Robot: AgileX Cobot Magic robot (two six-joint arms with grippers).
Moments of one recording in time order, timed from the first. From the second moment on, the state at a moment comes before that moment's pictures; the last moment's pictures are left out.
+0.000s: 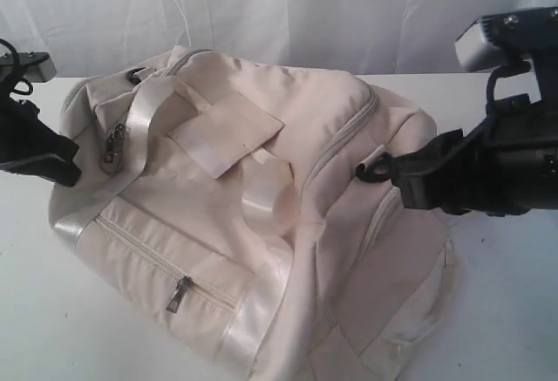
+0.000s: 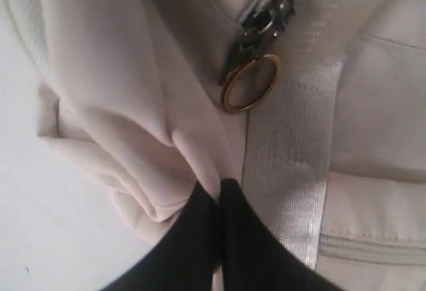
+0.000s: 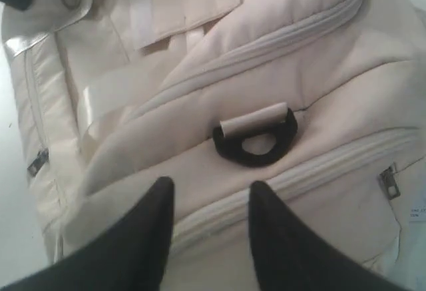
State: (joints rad) left arm -0.01 1.64 -1.11 -0.56 0.86 0.74; right arm 0.54 0.99 -0.73 0.47 0.51 -0.35
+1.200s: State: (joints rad) left arm -0.01 1.16 -0.60 -0.71 0.85 0.72; right arm 0.90 1.54 -1.13 1.01 0.47 -1.01
